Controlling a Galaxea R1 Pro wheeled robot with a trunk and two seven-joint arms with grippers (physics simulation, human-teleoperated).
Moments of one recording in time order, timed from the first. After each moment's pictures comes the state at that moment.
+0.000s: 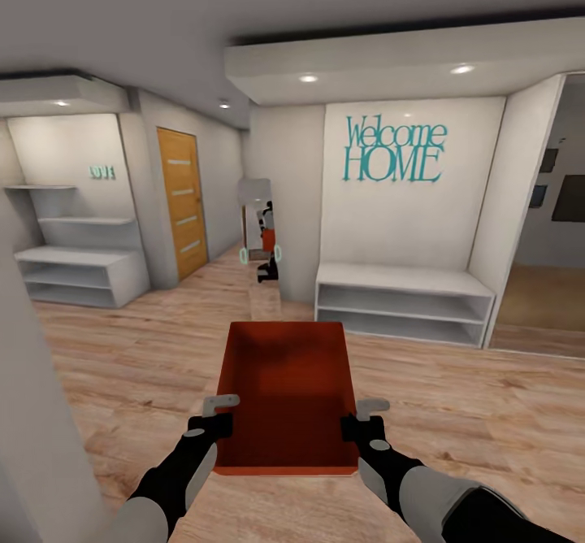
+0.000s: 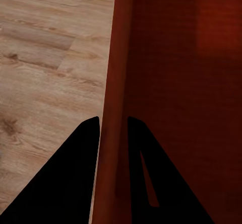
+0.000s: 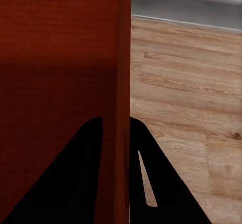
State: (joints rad) left arm -0.57 -0.09 -0.06 -0.54 0.10 0.17 0.21; right arm -0.77 0.13 0.55 0.00 -0.47 -0.25 -0.17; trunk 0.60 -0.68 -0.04
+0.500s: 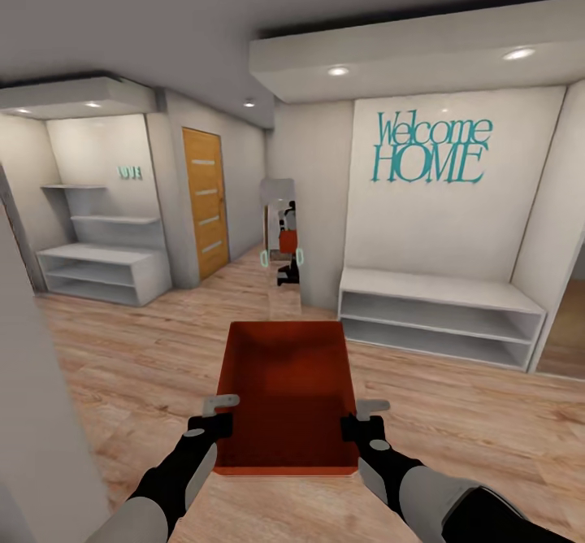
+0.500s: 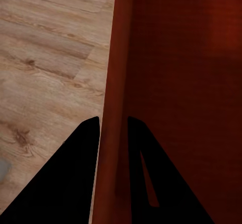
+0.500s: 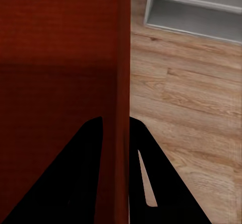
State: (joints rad) left arm -0.57 -0.09 -0.07 -0.54 0.10 0.17 0.21; right arm -0.77 0.13 0.55 0.00 -0.47 -0.25 -0.17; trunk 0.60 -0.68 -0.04
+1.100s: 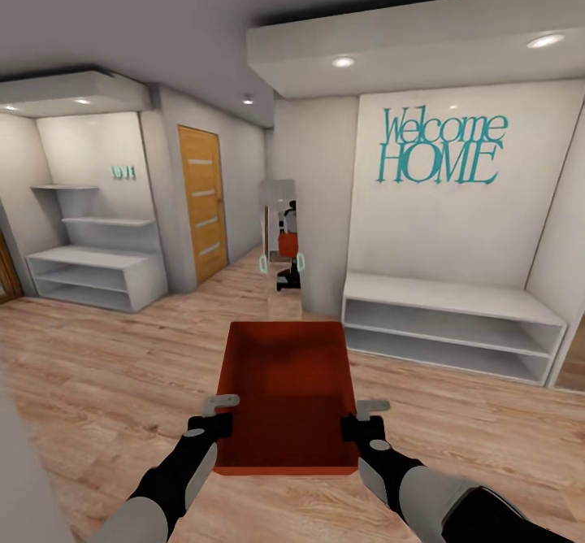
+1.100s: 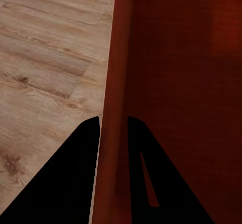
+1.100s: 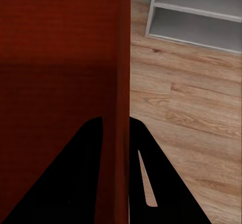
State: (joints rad) left arm -0.57 -0.09 -0.07 -0.54 0.10 0.17 0.21; right arm -0.77 0.13 0.55 0.00 -0.47 -0.25 -0.17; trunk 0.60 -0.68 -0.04
